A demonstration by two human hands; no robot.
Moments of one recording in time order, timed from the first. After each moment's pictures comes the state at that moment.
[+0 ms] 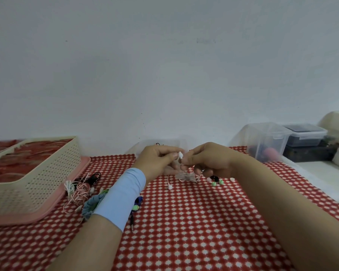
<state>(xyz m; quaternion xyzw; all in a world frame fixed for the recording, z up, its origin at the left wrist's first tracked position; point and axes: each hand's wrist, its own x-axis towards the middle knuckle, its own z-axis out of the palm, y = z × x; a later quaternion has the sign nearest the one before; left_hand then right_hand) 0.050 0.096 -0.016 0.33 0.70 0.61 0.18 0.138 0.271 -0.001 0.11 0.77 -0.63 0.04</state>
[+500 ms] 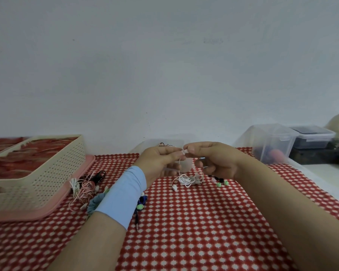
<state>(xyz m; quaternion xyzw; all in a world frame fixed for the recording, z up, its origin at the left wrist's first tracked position) 0.046 0.090 -0.016 0.25 0.64 0.67 0.27 0.132 0.266 -0.005 0.10 0.68 -0.73 0.00</state>
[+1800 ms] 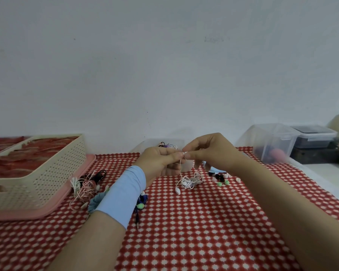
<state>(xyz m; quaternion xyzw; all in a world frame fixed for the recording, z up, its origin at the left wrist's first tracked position) 0.044 0.090 -0.019 0.27 0.65 0.66 0.26 0.140 0.260 0.002 0.03 0.85 -0.50 -0.15</state>
